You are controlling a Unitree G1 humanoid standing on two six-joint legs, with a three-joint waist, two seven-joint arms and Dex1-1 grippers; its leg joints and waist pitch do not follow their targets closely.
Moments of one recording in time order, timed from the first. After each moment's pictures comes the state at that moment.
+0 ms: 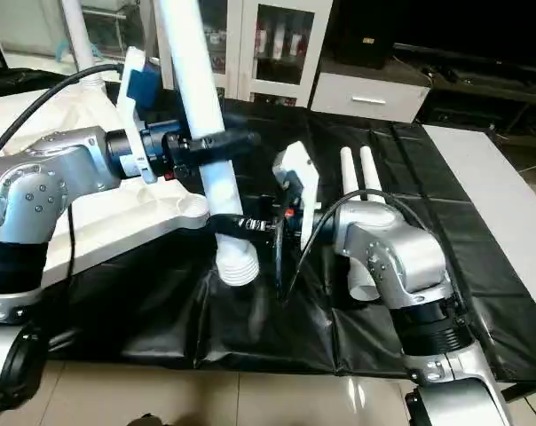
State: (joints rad) left arm -0.84 0.35 0.04 0.09 -0.67 0.86 -0.84; right arm -0.58 -0.37 0.13 0.02 0.53 0.68 1.01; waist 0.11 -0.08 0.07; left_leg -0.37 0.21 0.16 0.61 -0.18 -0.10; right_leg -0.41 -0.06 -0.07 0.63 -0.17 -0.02
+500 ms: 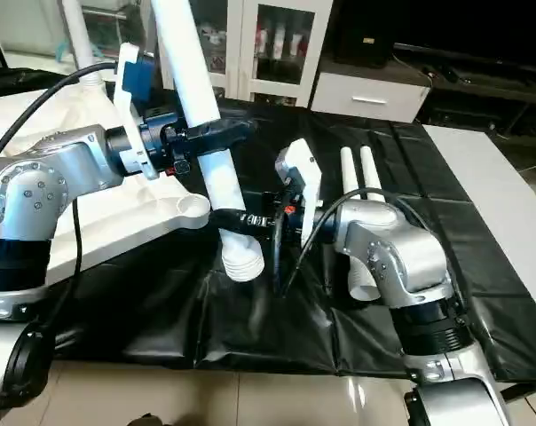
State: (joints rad) left arm -0.85 0.33 0.06 0.10 -0.69 0.87 -0.81; right arm -0.58 -0.35 0.13 0.02 0.51 0.67 0.97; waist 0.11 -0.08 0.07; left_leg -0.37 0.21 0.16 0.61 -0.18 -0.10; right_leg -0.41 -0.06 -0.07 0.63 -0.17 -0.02
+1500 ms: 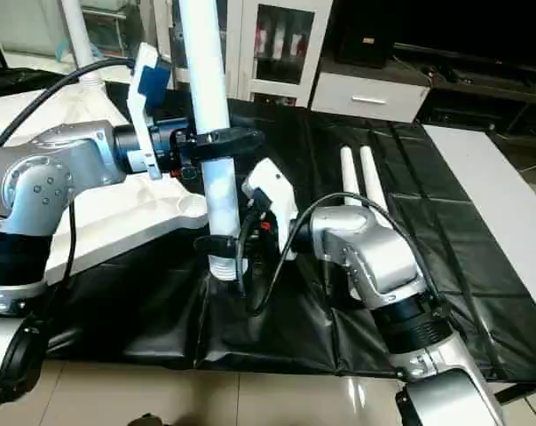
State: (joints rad) left arm -0.88 0.37 -0.03 0.10 -0.63 0.85 -0.87; right arm -0.62 -0.33 0.27 0.08 0.40 0.68 0.94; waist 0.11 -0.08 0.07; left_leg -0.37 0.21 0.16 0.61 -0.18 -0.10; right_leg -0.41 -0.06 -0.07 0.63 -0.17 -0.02
